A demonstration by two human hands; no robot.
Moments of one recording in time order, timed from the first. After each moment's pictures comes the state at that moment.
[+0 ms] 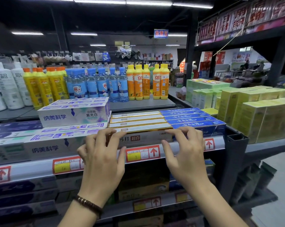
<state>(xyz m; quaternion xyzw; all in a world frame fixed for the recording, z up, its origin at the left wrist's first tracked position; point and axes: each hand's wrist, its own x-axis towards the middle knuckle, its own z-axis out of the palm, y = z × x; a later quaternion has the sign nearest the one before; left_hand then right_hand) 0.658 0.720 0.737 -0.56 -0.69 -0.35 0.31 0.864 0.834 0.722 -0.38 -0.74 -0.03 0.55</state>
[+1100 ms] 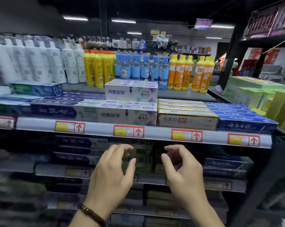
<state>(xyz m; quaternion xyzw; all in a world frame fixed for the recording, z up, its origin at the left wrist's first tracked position) 0.622 0.580 0.687 -0.52 -0.74 -0.42 0.11 0.792 0.701 0.689 -0.32 -0.76 0.29 0.48</state>
